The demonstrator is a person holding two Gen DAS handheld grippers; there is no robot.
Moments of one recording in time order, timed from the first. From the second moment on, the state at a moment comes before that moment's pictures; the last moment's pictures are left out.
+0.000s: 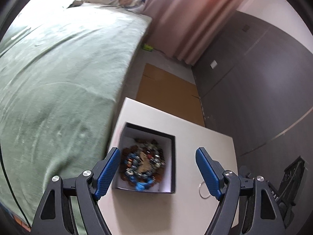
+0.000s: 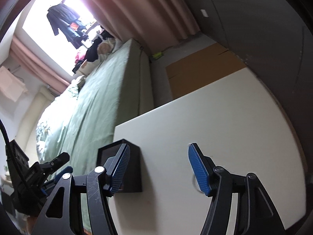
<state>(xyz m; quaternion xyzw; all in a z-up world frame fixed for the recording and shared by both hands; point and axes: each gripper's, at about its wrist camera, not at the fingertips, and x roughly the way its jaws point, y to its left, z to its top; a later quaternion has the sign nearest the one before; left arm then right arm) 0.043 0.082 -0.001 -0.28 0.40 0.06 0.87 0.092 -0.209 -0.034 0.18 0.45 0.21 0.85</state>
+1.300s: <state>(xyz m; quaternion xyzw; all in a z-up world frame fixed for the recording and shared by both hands) 0.122 -0.128 -0.090 0.03 0.57 -0.05 0.82 0.107 -0.359 -0.067 0.28 0.51 0.08 0.81</state>
